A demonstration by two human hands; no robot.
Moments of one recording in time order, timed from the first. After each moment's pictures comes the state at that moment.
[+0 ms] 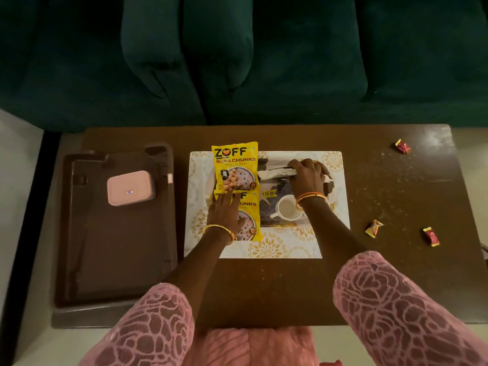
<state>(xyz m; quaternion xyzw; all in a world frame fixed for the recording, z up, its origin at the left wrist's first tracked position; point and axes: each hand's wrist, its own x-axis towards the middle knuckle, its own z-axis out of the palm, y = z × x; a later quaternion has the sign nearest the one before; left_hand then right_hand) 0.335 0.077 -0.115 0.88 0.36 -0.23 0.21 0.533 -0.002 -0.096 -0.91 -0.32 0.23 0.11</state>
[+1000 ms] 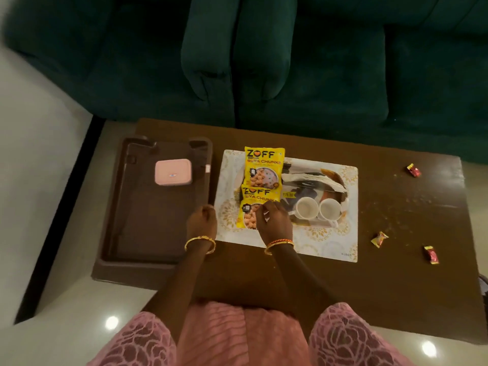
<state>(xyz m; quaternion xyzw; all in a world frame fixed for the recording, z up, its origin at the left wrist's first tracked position) 0.231 0.072 -0.038 0.60 0.69 0.09 0.40 0.369 -0.016 -0.051 -0.86 -0.35 0.23 0.29</state>
